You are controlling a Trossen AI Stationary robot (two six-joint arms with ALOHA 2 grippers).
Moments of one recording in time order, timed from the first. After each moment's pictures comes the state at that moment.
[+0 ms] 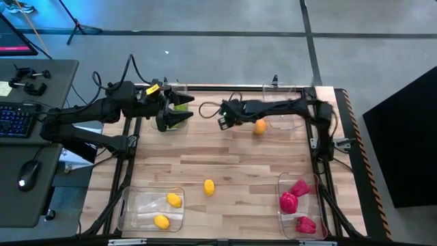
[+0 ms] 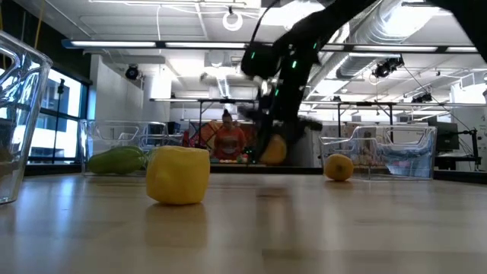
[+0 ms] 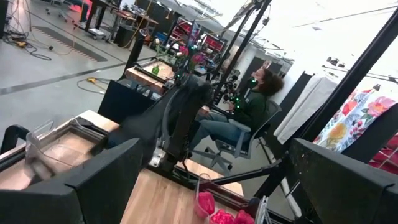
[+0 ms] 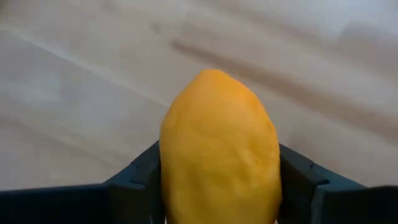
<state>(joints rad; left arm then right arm) 0.10 0.99 1.12 -0.10 0.02 -0.46 -0.28 1.97 1.41 -0.62 0.26 0.81</state>
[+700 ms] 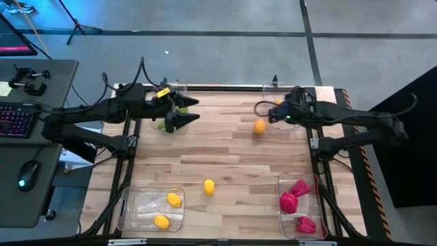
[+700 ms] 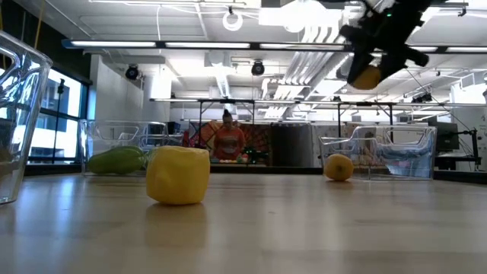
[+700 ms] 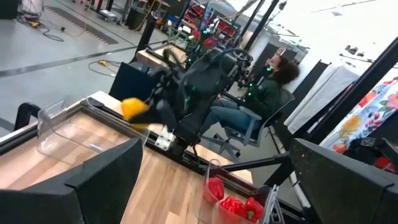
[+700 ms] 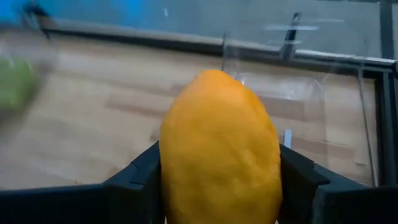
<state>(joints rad) 0.10 1.04 1.12 -0.14 0.01 -0.48 -0.19 1.06 0.97 -0.93 0.59 0.98</state>
